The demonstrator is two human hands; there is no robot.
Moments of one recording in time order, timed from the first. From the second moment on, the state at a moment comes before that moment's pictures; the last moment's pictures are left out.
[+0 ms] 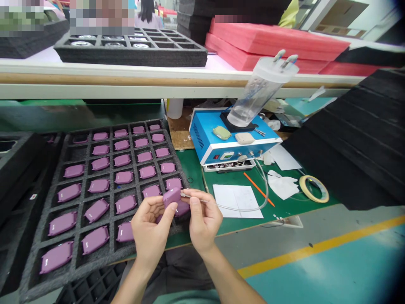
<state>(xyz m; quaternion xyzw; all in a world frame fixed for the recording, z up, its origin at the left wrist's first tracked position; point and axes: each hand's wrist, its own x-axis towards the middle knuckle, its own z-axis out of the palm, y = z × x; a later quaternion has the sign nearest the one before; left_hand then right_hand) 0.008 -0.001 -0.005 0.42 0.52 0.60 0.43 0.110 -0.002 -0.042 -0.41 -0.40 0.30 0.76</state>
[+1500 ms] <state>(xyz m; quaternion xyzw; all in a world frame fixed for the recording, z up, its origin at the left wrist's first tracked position) -0.147 0.093 0.054 0.59 0.76 0.29 0.03 0.107 -0.021 -0.034 -0.46 -0.33 0.30 0.77</state>
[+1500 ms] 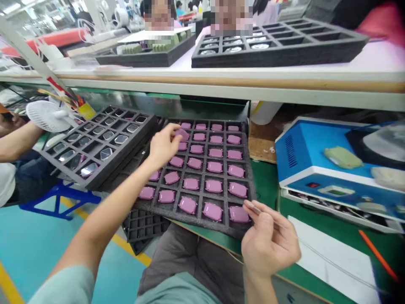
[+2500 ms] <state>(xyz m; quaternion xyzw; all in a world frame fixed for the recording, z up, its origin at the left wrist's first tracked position) -0.194 0.218 0.071 0.60 0.78 0.18 0.06 0.110 -0.023 -0.041 -0.48 -0.39 0.30 0.72</state>
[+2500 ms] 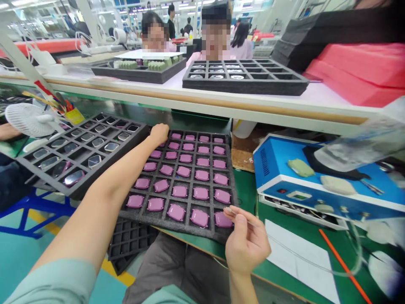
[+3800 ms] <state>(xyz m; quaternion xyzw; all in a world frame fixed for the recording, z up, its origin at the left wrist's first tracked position) 0.000 -0.004 -0.009 0.37 0.50 0.62 0.48 0.112 -0.011 -0.044 -0.48 -0.41 0.27 0.73</state>
